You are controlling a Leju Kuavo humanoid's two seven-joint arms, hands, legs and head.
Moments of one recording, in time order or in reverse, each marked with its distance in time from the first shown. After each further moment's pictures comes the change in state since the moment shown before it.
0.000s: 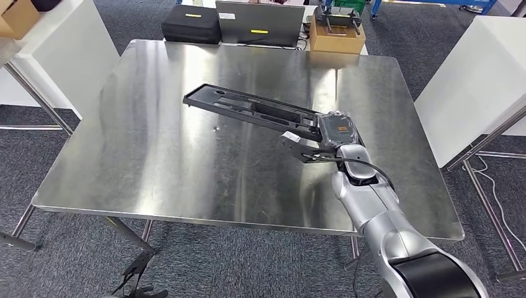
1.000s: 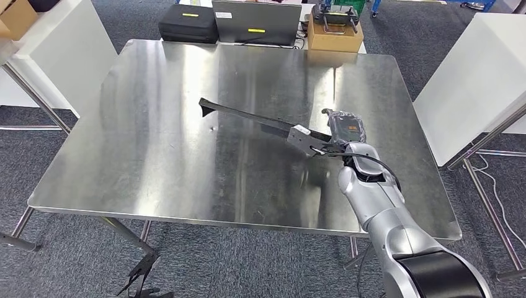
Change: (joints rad) left arm 0.006 -0.021 0.000 0.000 0.001 -0.033 -0.004; right arm -0.013 -0.003 -0.091 0.024 -0.010 0.048 0.009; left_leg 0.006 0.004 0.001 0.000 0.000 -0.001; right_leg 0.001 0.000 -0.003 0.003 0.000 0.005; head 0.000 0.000
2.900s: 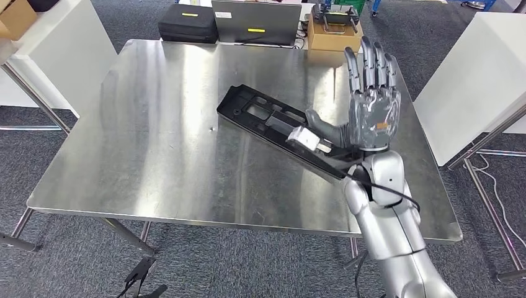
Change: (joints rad) left arm 0.025 0.006 0.016 0.000 0.027 0.049 0.015; right arm 0.323 -0.073 0.088 -0.845 0.088 -0.384 -0.053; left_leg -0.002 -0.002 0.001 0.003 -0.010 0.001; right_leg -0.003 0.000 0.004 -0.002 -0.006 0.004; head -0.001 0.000
